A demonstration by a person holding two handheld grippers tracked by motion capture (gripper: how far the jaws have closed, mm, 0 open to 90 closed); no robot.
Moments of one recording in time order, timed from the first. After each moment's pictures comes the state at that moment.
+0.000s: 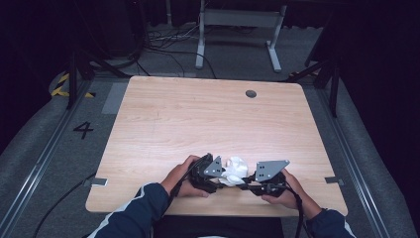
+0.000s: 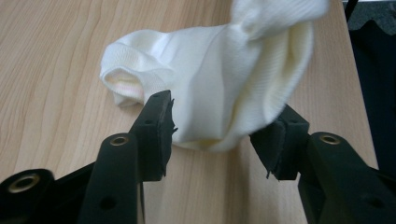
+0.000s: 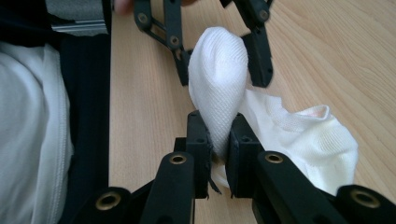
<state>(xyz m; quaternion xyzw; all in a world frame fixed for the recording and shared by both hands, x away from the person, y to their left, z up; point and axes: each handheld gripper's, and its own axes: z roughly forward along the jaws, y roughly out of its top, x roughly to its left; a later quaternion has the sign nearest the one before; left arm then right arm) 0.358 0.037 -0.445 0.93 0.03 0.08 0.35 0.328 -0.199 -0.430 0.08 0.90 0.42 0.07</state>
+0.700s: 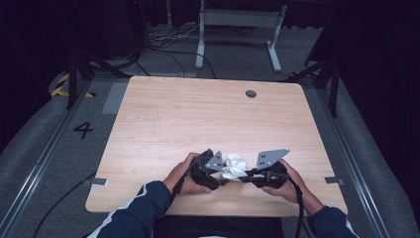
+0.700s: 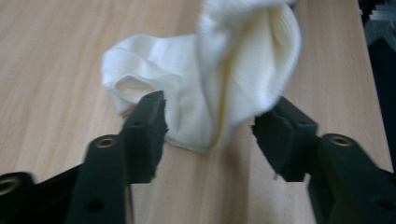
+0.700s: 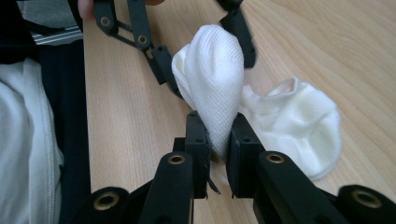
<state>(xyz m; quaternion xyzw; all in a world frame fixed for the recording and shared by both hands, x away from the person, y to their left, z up) 0.370 0.038 -0.446 0.92 0.07 0.06 0.37 0.352 -0.204 -0.426 0.15 0.91 0.40 0.04</state>
